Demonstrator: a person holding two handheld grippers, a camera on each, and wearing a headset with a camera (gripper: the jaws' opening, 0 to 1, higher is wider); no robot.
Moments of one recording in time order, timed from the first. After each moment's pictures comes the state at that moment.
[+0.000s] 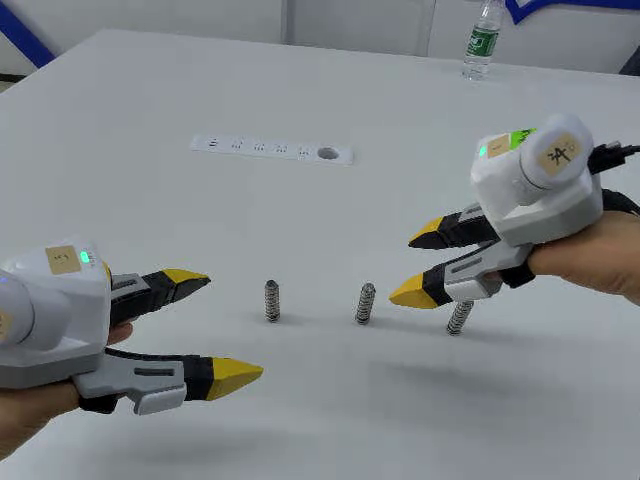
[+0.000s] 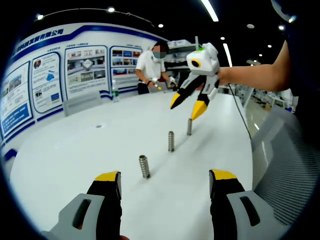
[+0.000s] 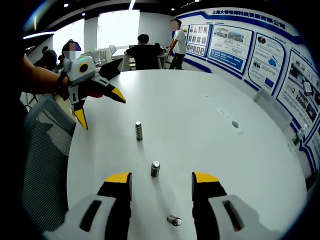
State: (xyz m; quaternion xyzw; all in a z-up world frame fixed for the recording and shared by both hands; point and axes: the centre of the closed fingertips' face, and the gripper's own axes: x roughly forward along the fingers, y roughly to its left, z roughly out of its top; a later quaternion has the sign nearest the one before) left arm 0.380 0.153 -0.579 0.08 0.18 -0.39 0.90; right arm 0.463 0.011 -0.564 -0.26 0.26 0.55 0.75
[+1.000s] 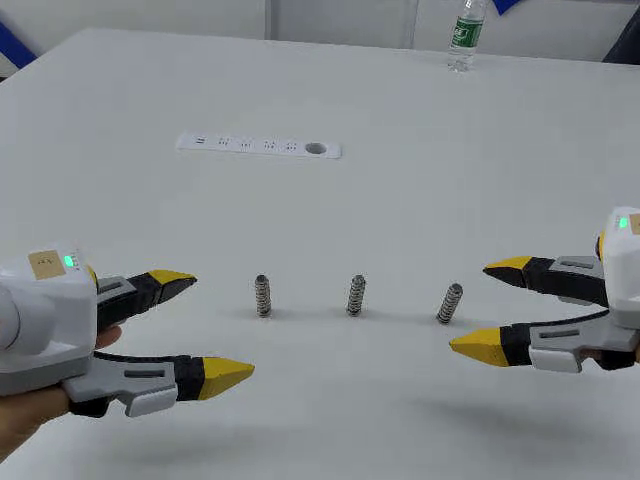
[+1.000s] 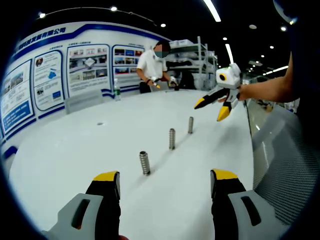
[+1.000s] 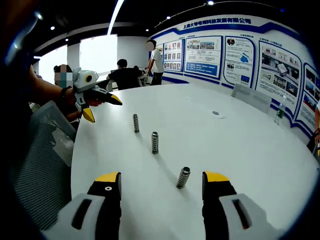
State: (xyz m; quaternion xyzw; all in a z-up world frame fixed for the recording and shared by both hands) left arm 0.379 0.156 -0.585 0.08 0.18 -0.38 0.90; right arm 0.428 -0.063 -0.585 -0.16 0.21 0.51 0.82
